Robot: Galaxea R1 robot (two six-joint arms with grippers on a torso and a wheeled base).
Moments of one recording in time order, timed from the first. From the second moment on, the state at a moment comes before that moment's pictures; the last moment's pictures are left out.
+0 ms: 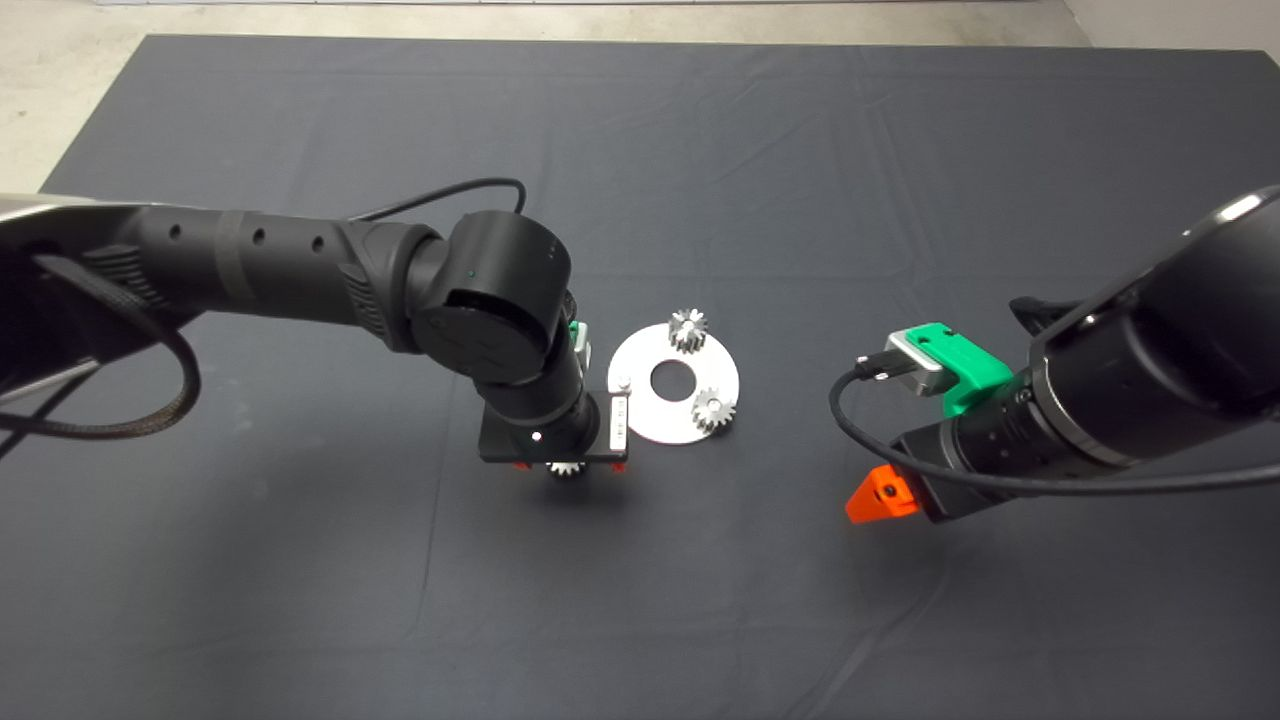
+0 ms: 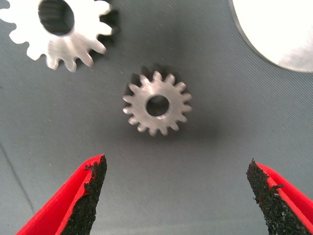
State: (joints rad) left arm -0.35 2.65 -0.91 0.35 1.53 -1.74; right arm 0.51 2.42 -0.54 -0.13 -1.53 1.64
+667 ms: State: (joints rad) left arm -0.29 2.66 -0.95 0.41 1.53 -1.71; right arm 0.51 2.42 -0.54 -0.13 -1.53 1.64
